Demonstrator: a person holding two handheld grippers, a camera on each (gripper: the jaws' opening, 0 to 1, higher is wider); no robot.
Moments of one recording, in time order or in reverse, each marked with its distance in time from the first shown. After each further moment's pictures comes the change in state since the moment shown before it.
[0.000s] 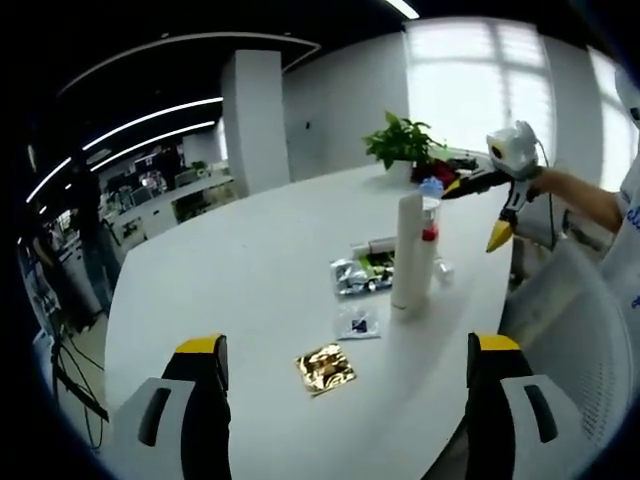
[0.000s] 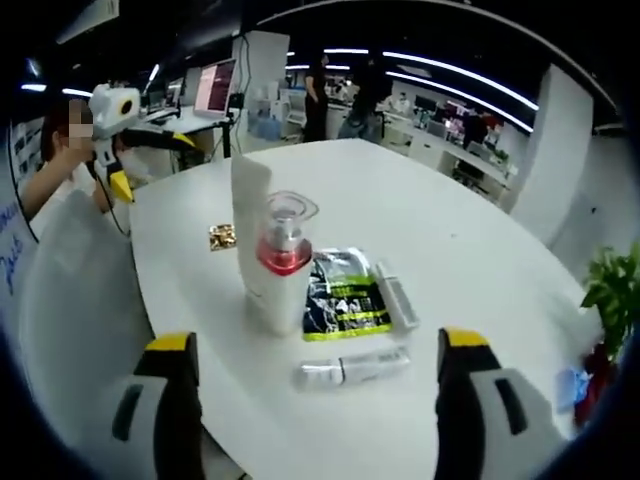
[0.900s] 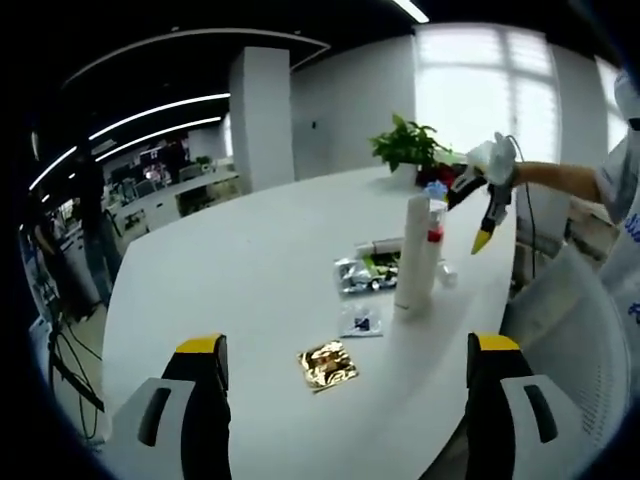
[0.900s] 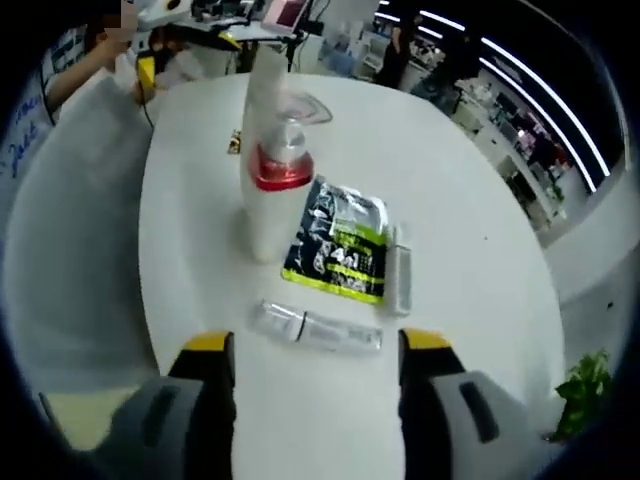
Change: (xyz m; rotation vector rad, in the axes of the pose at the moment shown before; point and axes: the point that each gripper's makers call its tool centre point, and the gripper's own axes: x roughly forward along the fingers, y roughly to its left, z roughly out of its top) left arm -0.003 0.007 -0.004 -0.037 0.003 0.017; right arm 0.022 -0.031 -0.042 -0.379 0.288 0.169
